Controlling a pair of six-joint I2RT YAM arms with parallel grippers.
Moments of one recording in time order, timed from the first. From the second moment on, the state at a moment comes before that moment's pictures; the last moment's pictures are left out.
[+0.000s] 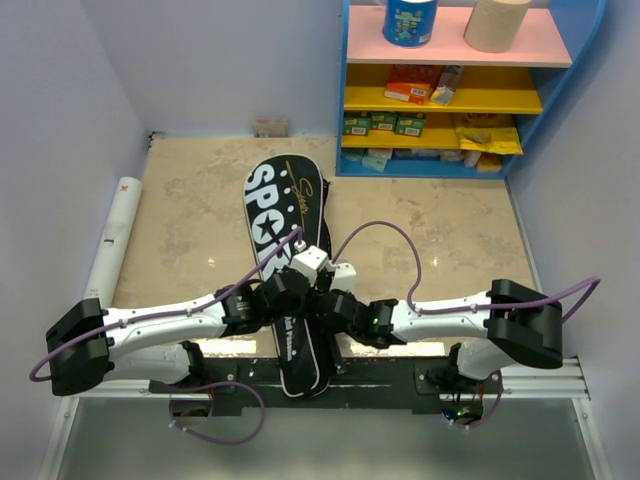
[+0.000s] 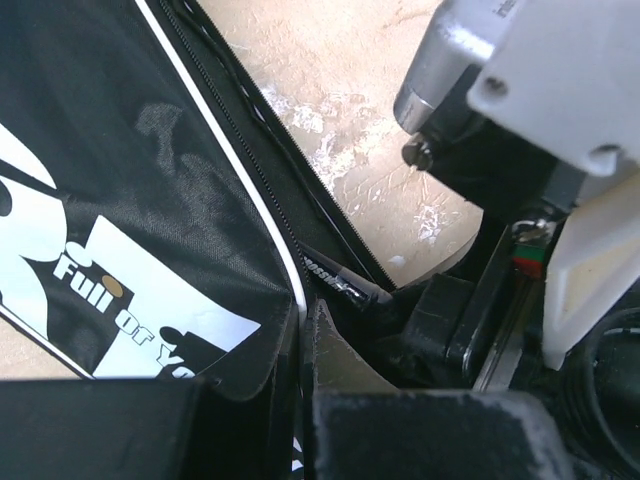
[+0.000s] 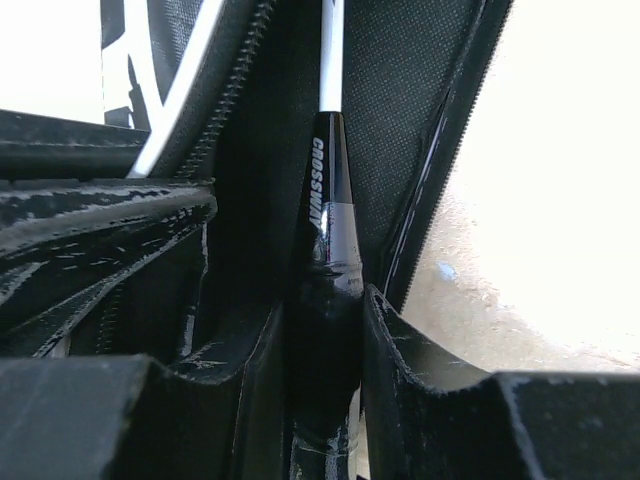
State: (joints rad) left arm -1.14 1.16 0.64 -0.16 -0.37 -0.40; right arm 1.27 1.45 0.68 -0.08 0.48 0.94
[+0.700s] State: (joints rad) left arm -1.16 1.19 0.64 -0.18 -0.35 -0.41; right arm 1.24 1.10 0.53 -0.06 0.41 0.95
